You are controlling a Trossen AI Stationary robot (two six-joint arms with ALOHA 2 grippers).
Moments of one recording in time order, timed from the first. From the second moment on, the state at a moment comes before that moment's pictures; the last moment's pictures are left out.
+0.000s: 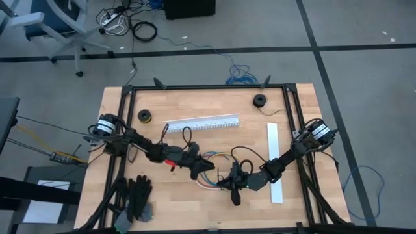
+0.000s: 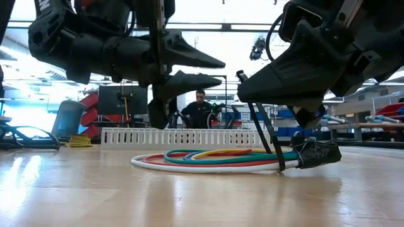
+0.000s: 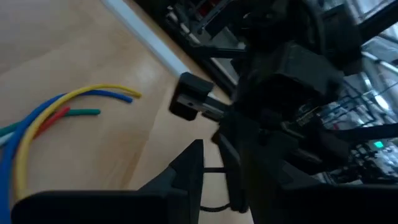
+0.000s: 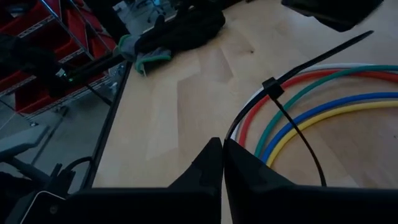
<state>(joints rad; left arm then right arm) -0.25 1.84 0.64 1.05 -0.10 -0.87 0.58 1.90 0.70 0.88 0.51 0.63</state>
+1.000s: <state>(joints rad) -0.25 1.84 0.72 0.93 0.01 -0.53 0.57 1.90 0.74 0.88 0.47 0.56</state>
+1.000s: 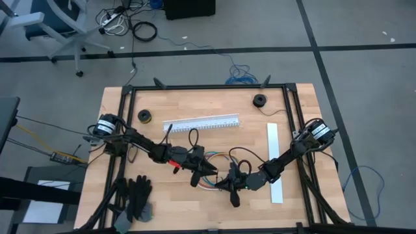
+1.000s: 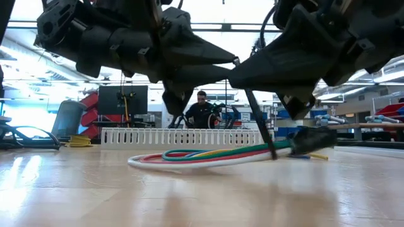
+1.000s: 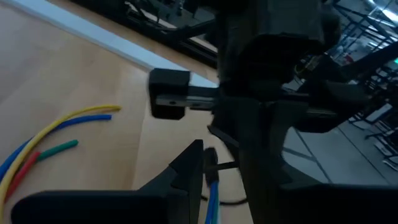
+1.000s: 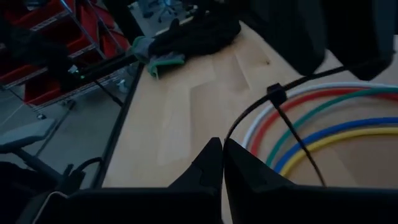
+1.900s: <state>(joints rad) -0.24 1.84 0.72 1.00 0.03 -0.57 0.56 1.90 0.74 0.83 0.46 0.63</state>
